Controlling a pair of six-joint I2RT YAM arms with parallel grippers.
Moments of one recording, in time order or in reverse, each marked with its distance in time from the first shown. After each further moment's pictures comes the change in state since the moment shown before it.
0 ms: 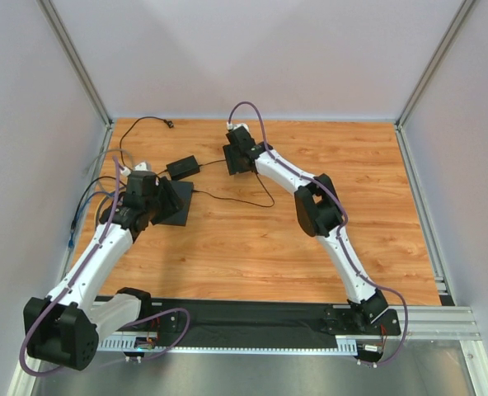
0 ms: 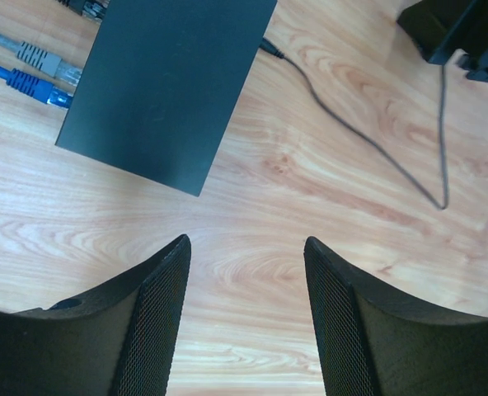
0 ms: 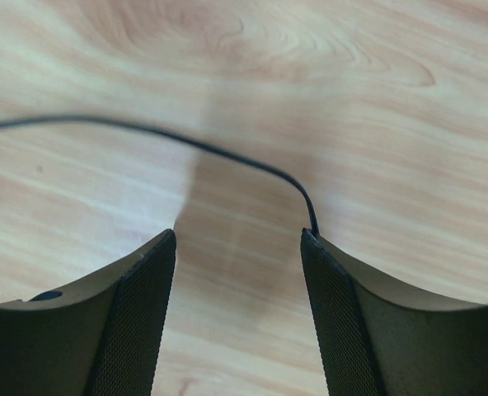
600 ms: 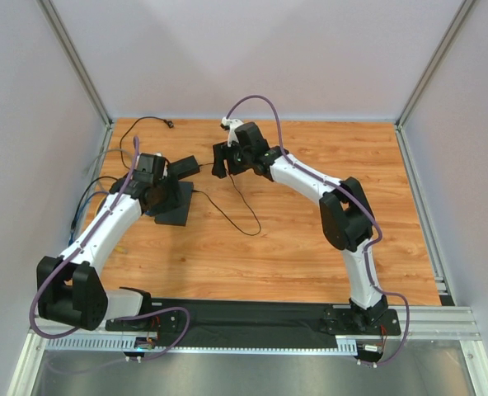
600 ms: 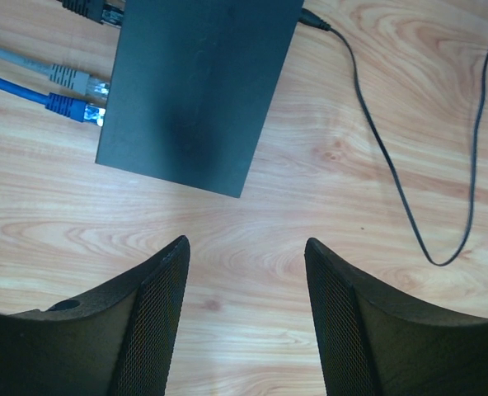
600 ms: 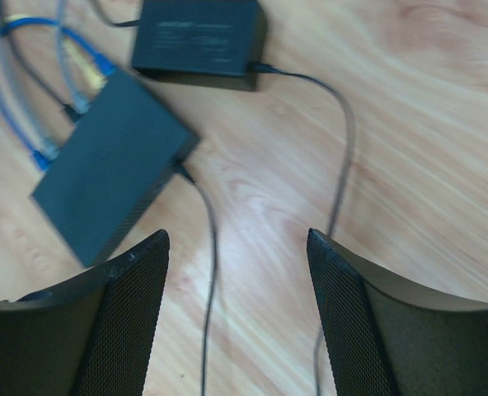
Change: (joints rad) left arm 0.000 0.250 0.216 -0.187 -0.006 0.201; right arm 0.031 -0.430 -0.495 0.301 -0.409 0.019
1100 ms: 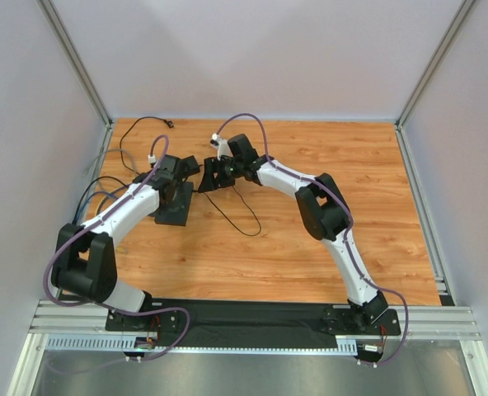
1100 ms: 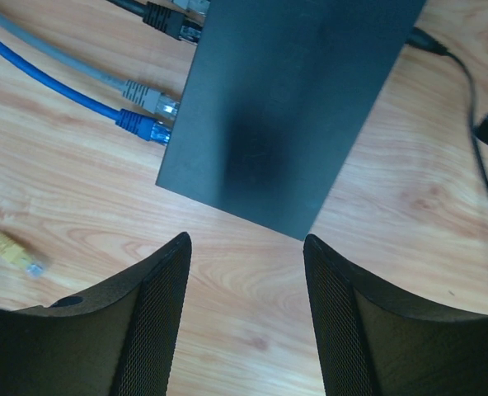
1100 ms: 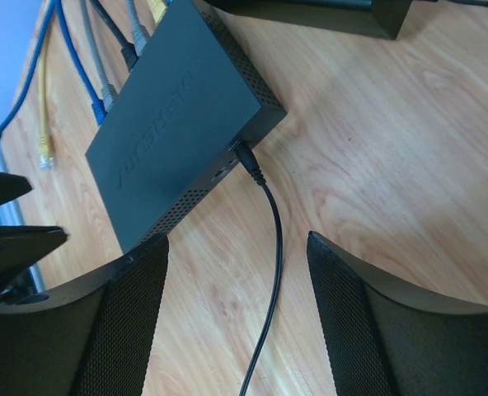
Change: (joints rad) left arm -0.087 0.177 0.013 0.015 -0.307 0.003; right arm -0.011 0.273 0.135 0.087 -0.418 0.127
